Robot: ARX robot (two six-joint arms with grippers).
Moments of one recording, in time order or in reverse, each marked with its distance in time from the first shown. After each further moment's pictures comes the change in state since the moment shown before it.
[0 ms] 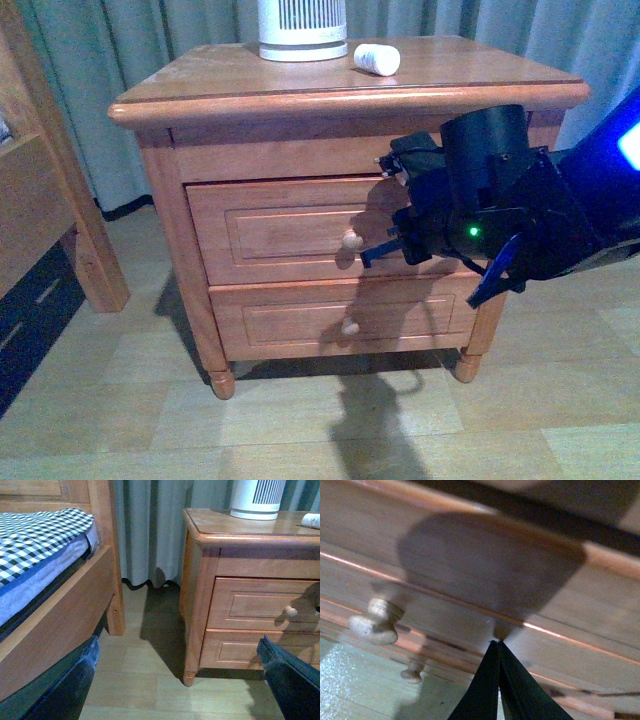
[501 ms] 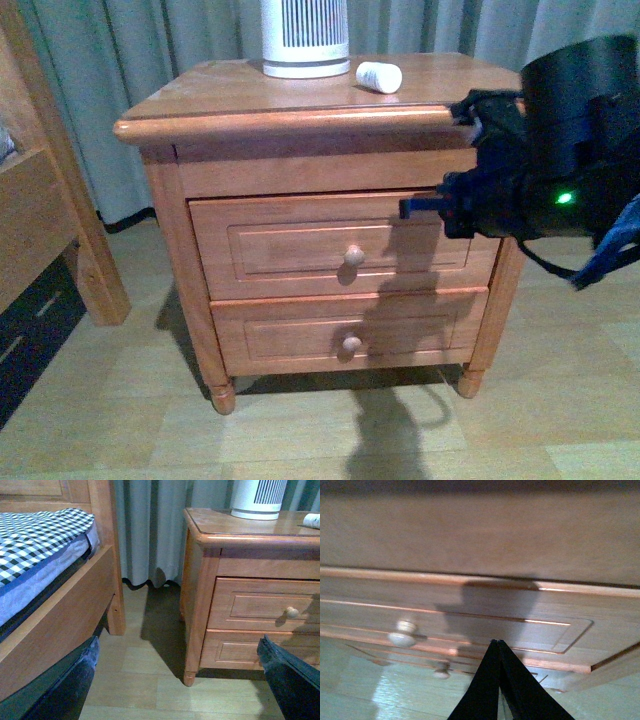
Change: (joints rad) left arm 0.000 0.000 0.000 0.000 0.000 0.000; right arm -0.051 -0.304 -0.243 -0.018 -0.080 0.296
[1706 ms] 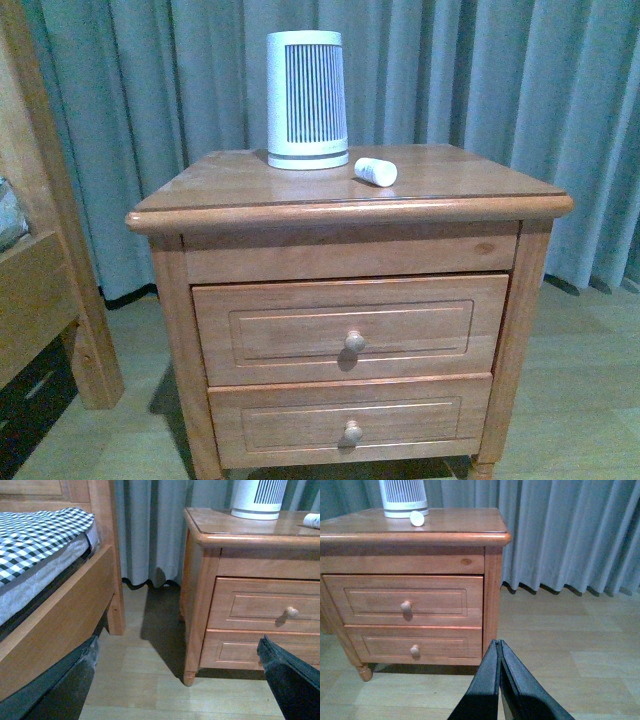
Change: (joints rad) left arm 0.000 0.000 0.000 0.000 0.000 0.000; right arm -0.180 -2.079 -1.149 -0.495 0.034 -0.135
